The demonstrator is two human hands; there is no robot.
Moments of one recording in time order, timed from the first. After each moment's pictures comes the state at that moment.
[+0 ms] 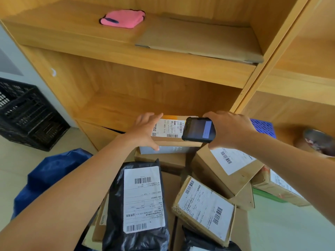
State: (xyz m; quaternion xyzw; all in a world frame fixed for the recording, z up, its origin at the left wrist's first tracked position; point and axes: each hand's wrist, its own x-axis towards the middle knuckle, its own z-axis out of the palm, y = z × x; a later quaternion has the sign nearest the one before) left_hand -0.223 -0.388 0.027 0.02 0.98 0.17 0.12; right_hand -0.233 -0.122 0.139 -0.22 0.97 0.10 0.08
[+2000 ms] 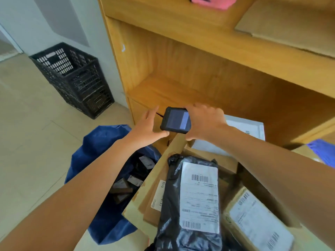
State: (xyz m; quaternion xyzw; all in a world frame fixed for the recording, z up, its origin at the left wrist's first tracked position) left_hand -0.122 -0.525 0.003 -0.18 0.91 0.38 0.02; right_hand -0.211 -0.351 0.098 -0.37 0.92 0.07 0.08
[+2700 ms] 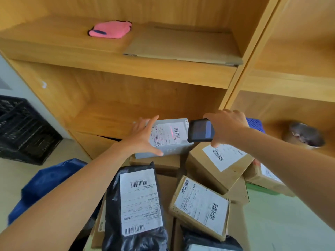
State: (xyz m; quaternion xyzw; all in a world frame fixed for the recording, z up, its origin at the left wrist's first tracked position) left_hand -0.215 -0.374 0.034 0.04 0.97 0.21 0.13; right_hand -0.232 -0.107 0.149 -0.17 0.97 0.18 0.07
